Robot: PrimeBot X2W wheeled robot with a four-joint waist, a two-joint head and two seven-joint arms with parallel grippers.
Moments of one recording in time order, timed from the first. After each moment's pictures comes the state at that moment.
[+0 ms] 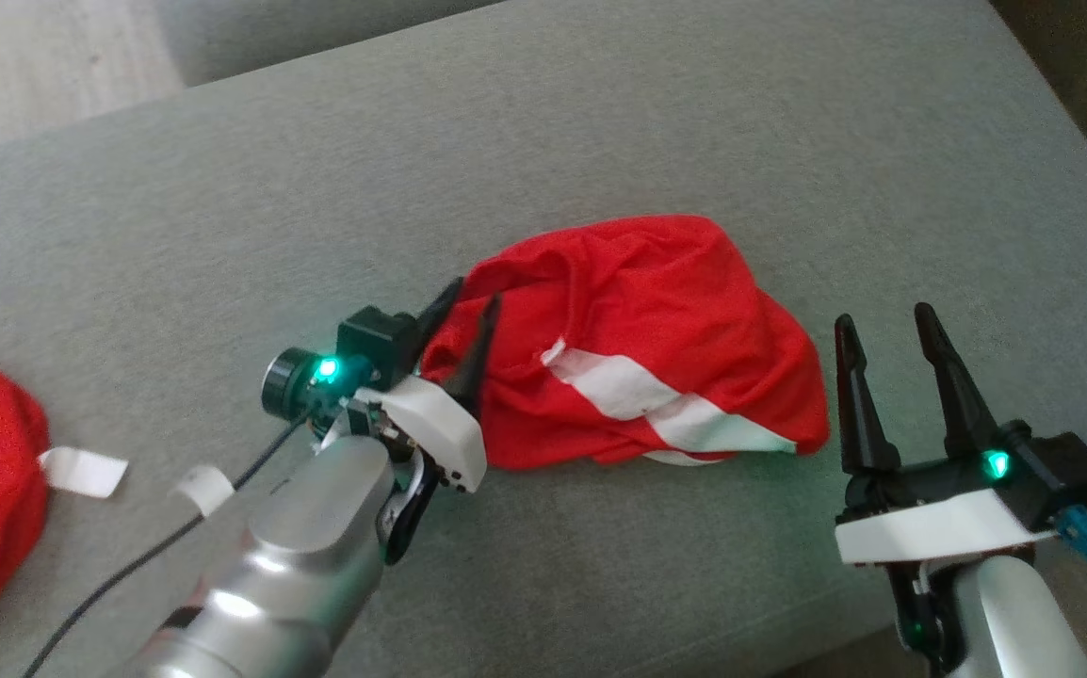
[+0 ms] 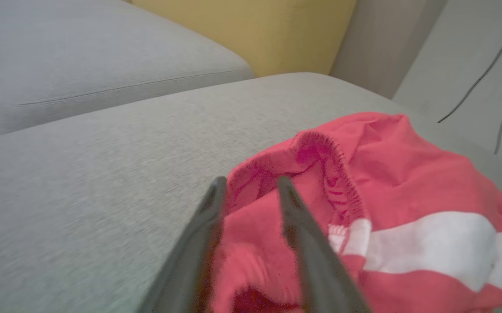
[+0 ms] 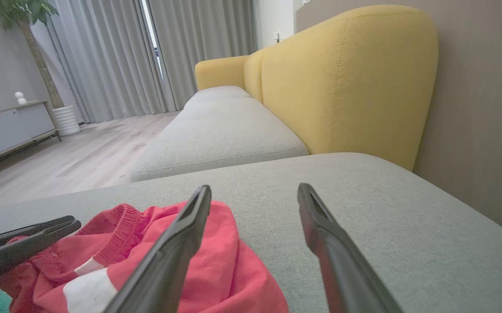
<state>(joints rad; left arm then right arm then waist) -0.71 0.09 -0.90 0.87 -0.70 -0.04 -0.25 -0.06 -0.05 0.09 0.10 0.16 0.13 -0.25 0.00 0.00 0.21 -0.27</state>
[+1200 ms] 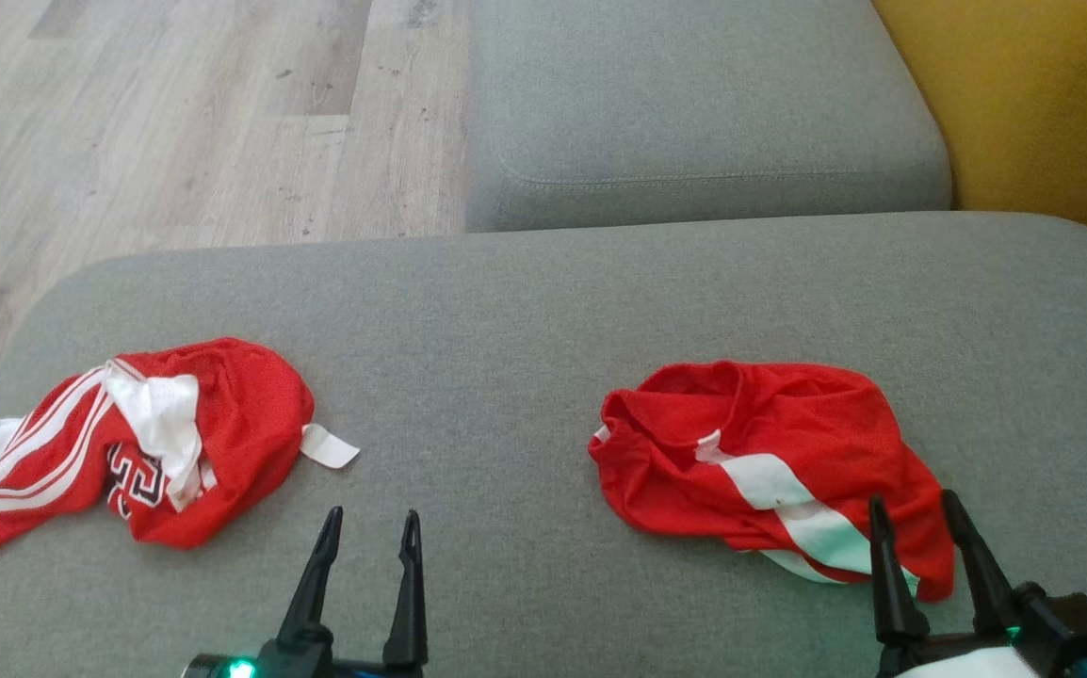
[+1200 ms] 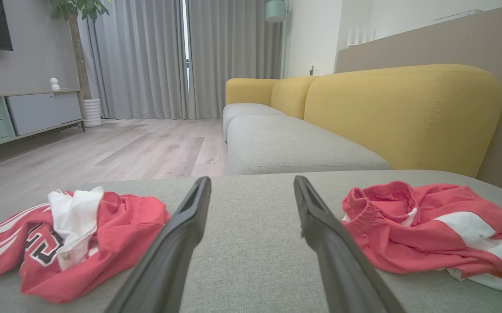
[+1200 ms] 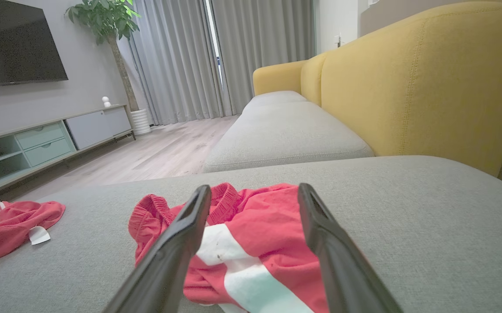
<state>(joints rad) 0.15 0.08 -0.35 0.11 -0.16 0.14 -0.26 0.22 -0.04 0.02 0.12 0.17 0.13 -0.25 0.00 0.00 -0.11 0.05</state>
